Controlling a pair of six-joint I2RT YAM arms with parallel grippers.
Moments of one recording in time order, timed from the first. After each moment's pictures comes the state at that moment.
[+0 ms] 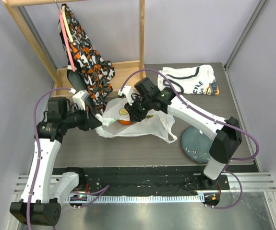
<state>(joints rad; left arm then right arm) -0.04 0.90 1.02 -0.86 0.68 -0.09 0.82 1.71 1.60 -0.74 -0.33 -0.23</state>
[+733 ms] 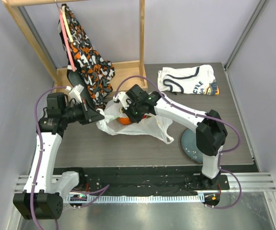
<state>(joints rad) 0.01 0.97 1.00 -0.72 0.79 -0.37 0.84 1.87 1.60 -0.69 -0.18 -0.20</state>
